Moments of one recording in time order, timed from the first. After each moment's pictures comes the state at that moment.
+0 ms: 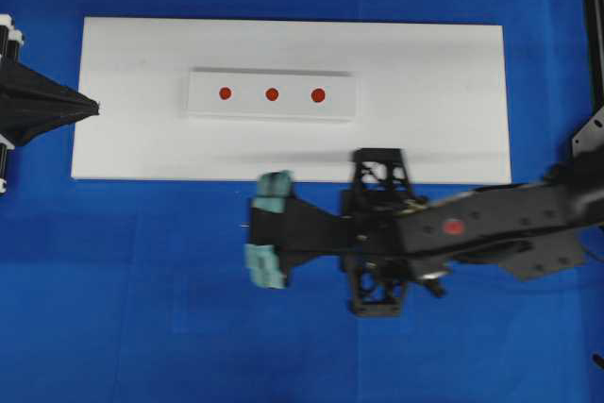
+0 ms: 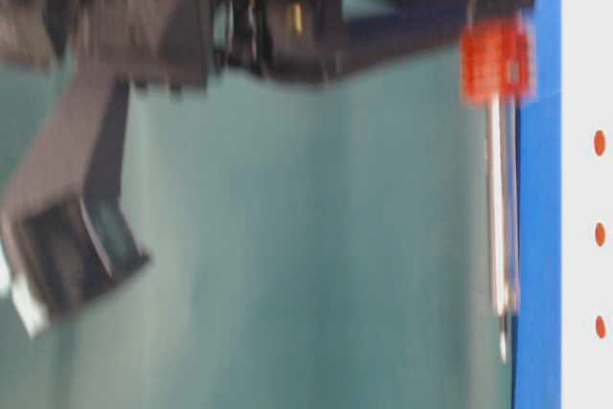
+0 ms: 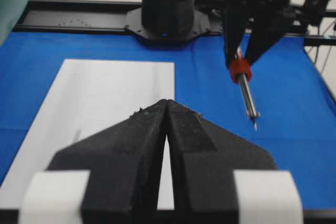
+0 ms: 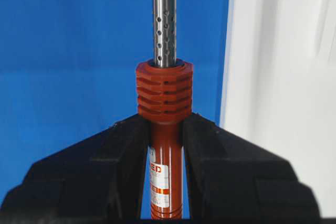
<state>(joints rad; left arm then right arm) -0.01 -1.01 1.23 0.00 -0.26 -0.02 0.28 0.16 0.01 -0.17 1.25 0.49</state>
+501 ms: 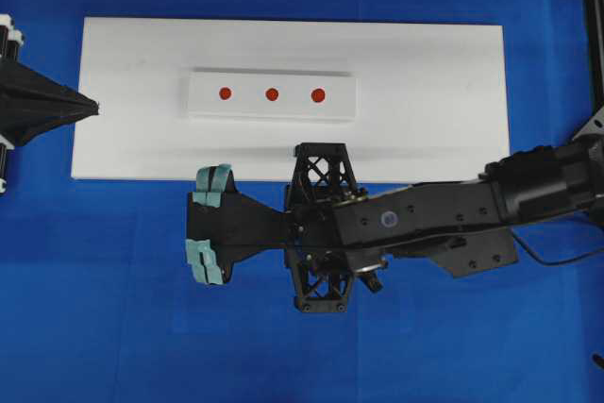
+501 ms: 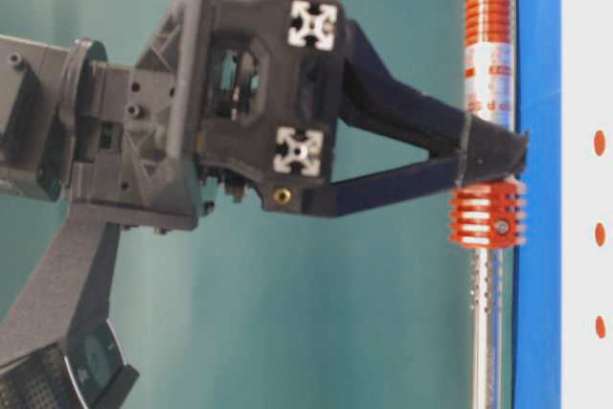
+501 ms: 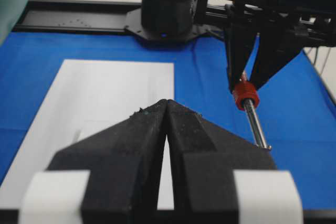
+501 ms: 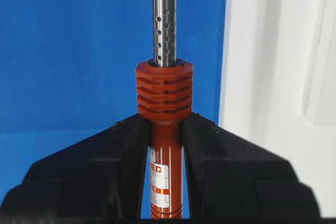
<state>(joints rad) -0.01 -1.01 1.23 0.00 -0.26 -0.03 0.25 0.27 -0.15 -0.17 1.25 0.46</state>
